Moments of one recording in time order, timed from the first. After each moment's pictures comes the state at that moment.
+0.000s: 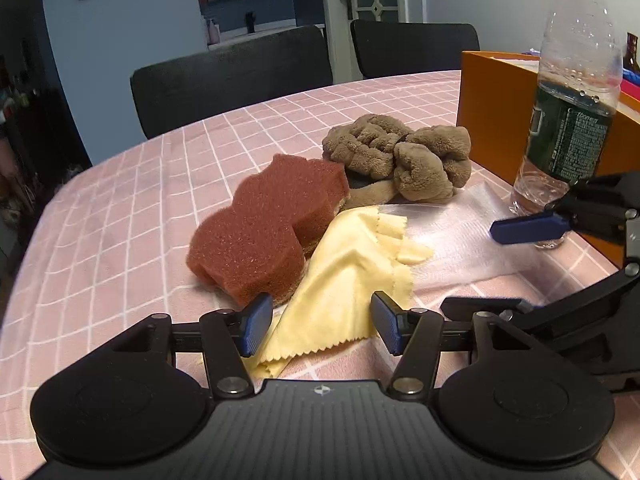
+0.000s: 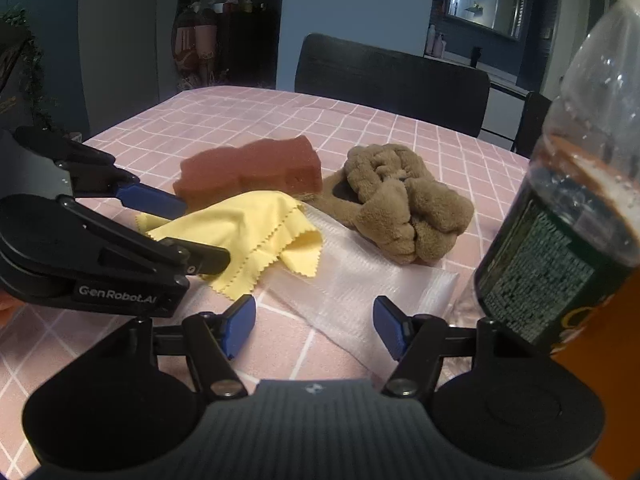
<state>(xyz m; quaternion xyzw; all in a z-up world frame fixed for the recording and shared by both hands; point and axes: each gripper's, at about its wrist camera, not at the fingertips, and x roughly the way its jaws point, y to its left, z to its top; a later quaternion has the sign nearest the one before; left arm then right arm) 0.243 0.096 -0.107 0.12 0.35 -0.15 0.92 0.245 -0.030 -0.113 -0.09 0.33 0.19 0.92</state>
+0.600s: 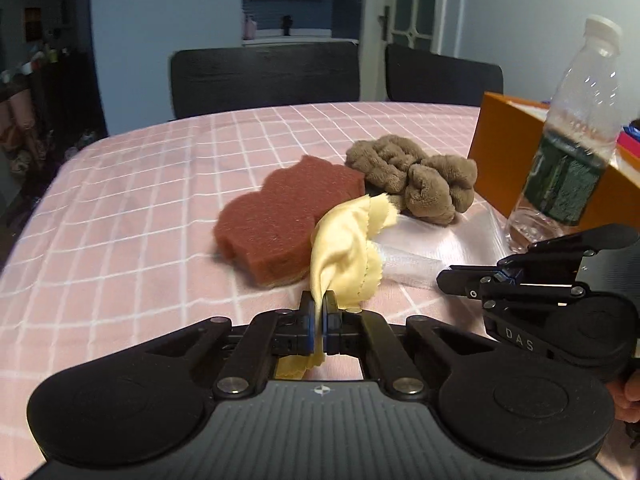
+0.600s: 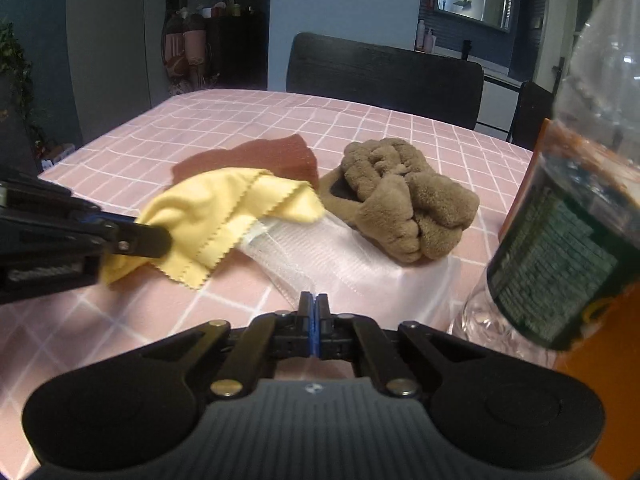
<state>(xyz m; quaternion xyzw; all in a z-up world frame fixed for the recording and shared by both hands) 0.208 0.118 -0.090 0.03 0.35 -0.11 0.93 0.251 -0.028 -0.118 -0.07 0.33 0.18 0.92</state>
